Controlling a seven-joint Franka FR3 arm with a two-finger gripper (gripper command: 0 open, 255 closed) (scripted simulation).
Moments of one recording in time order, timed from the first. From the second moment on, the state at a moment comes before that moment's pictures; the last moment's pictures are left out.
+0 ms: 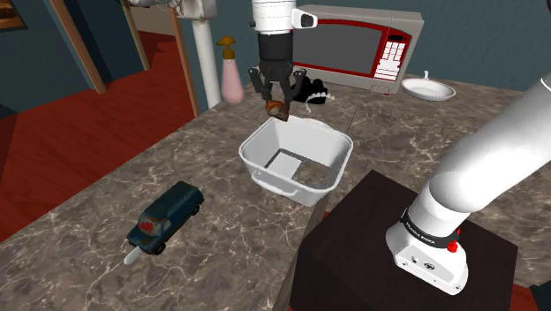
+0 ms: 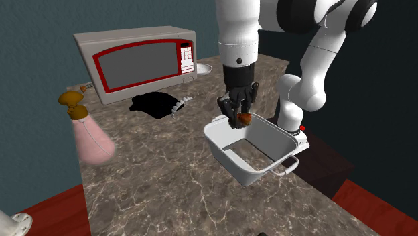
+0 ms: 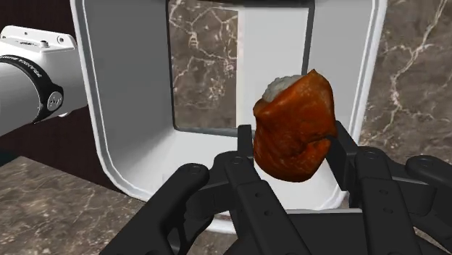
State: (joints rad) arm -0.04 -0.27 0.40 -1.99 0.16 1.64 1.50
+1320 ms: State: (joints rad) arm -0.02 -0.44 0.39 -2.32 0.22 1.80 1.44
